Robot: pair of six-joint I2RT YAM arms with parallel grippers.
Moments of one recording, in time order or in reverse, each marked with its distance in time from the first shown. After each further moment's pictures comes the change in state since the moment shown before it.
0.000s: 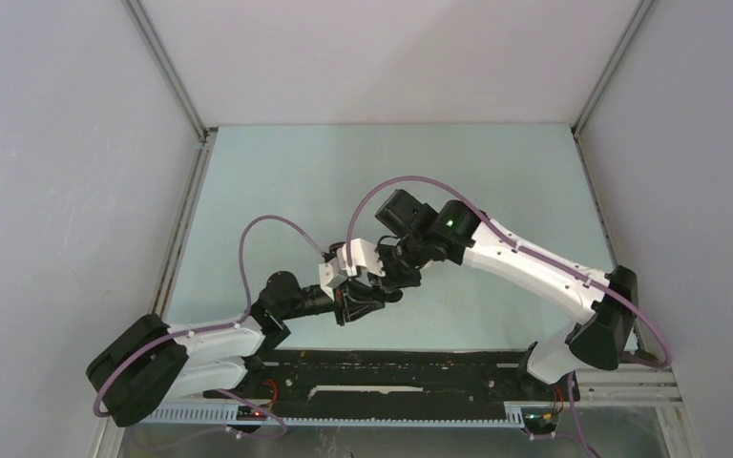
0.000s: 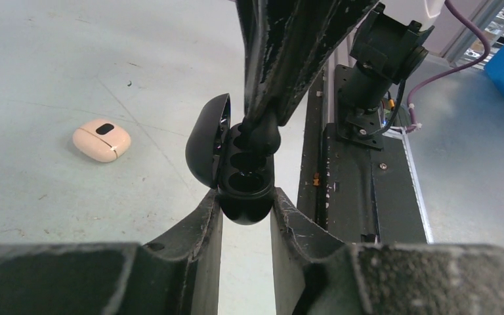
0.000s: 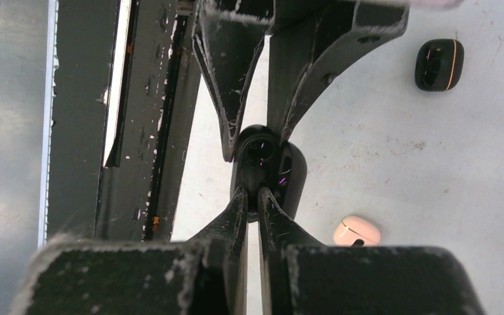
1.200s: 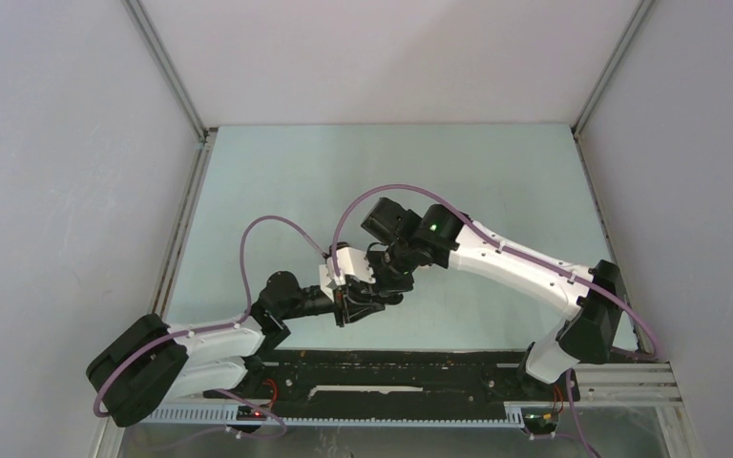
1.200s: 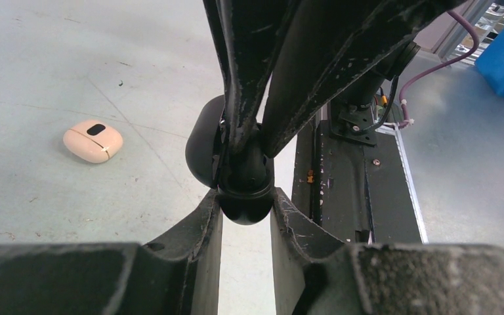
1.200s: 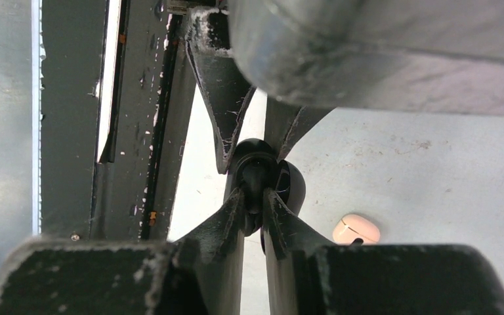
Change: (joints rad) left arm -0.003 0.000 0.000 -0.001 0.029 -0.001; right arm 0.060 0.069 0.046 -0.021 0.075 0.011
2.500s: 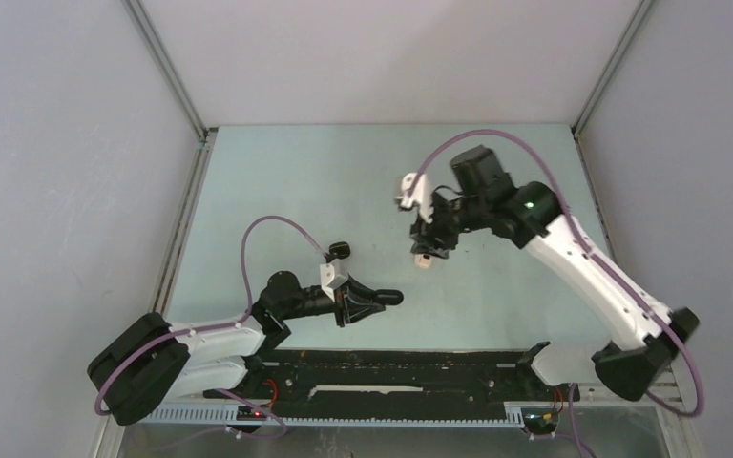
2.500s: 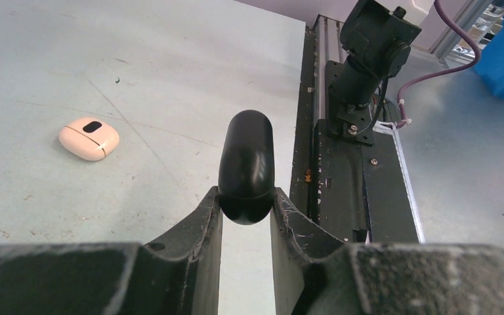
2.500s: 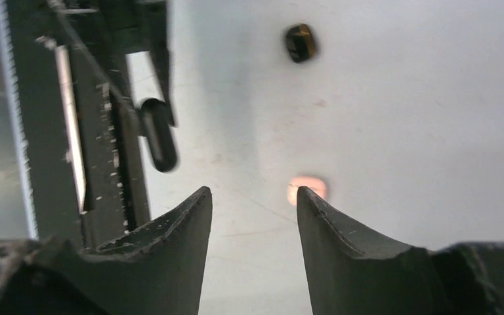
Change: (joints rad) left arm -0.002 0.006 0.000 0.005 0.001 -0.010; right arm -0.291 -0.214 -0.002 0.067 -0.149 0.113
